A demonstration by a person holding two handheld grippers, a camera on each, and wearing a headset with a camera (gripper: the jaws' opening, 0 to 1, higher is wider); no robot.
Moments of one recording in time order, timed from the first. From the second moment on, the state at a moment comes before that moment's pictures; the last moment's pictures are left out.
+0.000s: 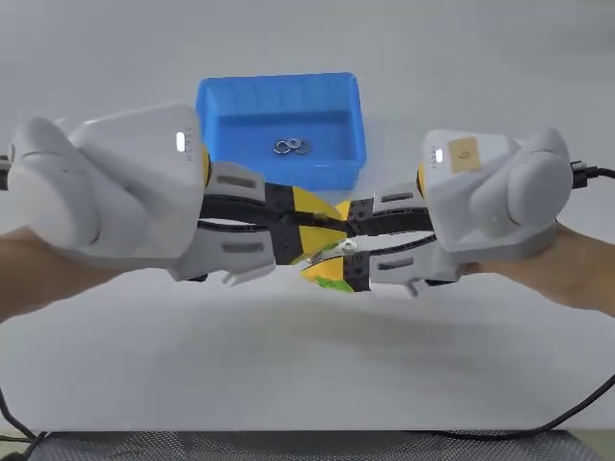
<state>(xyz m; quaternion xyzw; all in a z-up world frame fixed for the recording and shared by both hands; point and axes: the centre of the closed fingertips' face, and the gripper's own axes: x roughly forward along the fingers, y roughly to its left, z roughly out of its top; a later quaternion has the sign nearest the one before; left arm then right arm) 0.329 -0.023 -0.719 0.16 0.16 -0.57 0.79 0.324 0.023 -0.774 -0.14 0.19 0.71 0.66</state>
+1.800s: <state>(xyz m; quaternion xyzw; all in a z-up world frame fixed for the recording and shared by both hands) 0.337 -0.019 -0.717 0.17 0.17 -0.57 0.79 0.328 0.028 -0.774 -0.16 0.16 0.73 0.65</state>
